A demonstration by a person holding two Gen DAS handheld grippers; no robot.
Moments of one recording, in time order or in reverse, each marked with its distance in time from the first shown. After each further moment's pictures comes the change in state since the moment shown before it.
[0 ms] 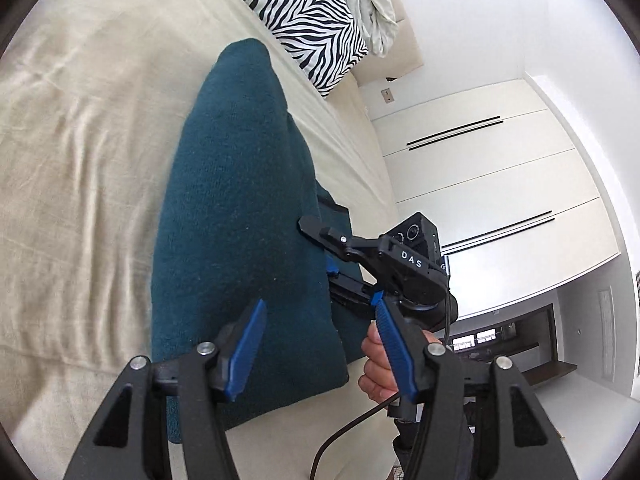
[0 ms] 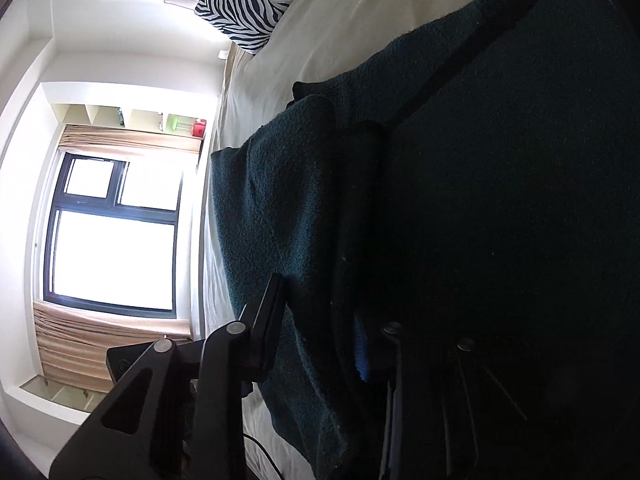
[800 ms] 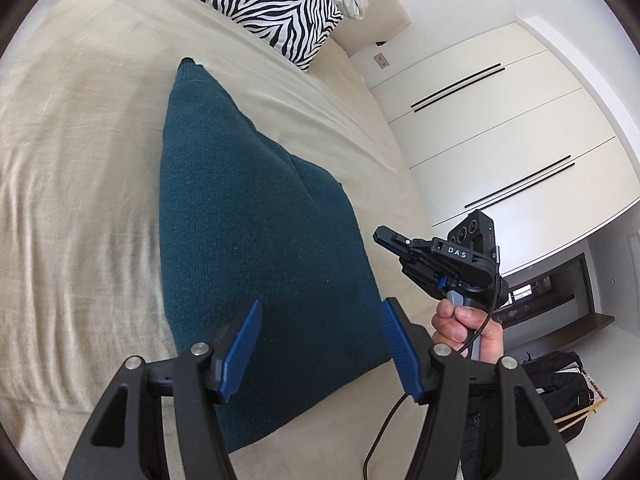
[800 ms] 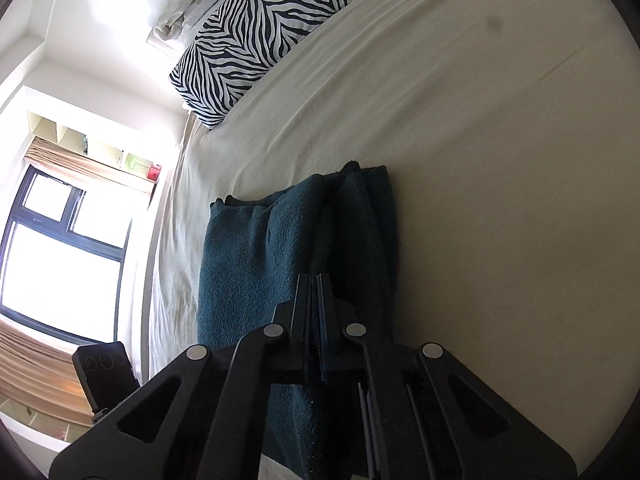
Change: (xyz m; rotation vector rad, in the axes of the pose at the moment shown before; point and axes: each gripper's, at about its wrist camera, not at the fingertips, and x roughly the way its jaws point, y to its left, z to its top) left arm 0.068 -0.049 0.015 0.177 0.085 0.106; right arm -0.166 -0.045 0.019 -0.042 -0.240 -0.190
